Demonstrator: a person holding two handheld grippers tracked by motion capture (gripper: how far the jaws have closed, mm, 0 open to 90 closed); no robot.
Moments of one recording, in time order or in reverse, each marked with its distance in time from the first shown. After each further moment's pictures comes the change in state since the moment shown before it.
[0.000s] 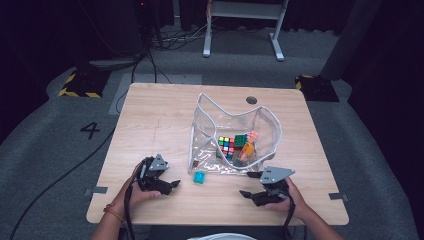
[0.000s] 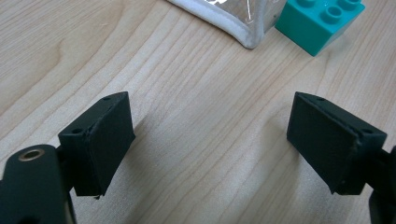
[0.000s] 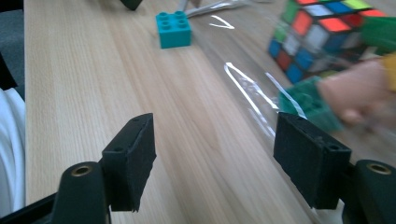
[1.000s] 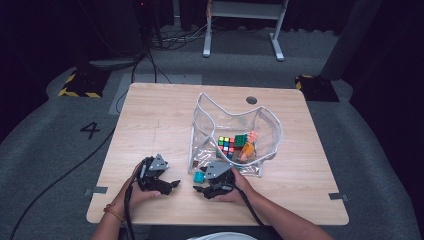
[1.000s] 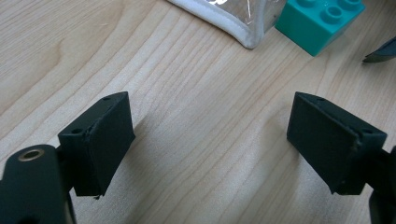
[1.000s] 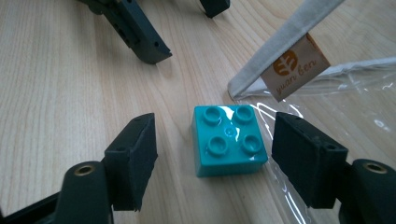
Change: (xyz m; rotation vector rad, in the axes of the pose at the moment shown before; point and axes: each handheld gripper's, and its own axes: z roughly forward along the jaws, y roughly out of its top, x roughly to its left) left arm 0.000 0.000 0.000 0.001 -0.002 0.000; right arm 0.028 0.065 0.126 0.025 0.038 -0.153
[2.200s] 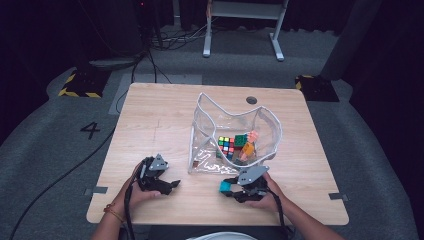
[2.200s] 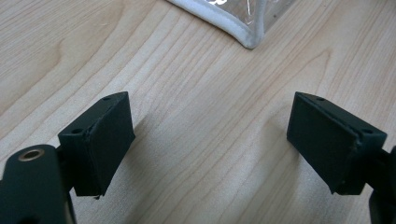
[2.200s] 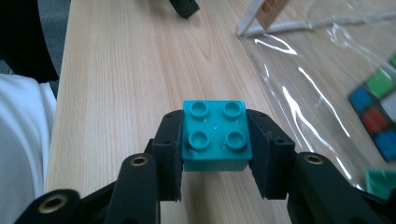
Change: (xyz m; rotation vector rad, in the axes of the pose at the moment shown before) left arm 0.000 0.000 0.000 -0.001 0.002 0.000; right arm -0.007 -0.043 -0.089 0.023 0.104 0.059
